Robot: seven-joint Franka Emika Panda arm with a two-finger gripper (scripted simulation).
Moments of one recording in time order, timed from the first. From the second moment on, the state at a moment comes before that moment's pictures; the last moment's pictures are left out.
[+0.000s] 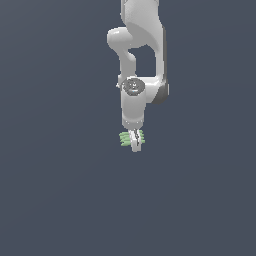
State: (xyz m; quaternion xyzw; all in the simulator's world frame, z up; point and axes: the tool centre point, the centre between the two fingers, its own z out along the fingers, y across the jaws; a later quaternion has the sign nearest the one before) arm -0.050 0.020 0.088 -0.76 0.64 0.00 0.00
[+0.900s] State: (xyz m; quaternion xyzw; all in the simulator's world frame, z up) arm -0.122 -0.086 0.195 -0.76 0.64 0.00 0.00
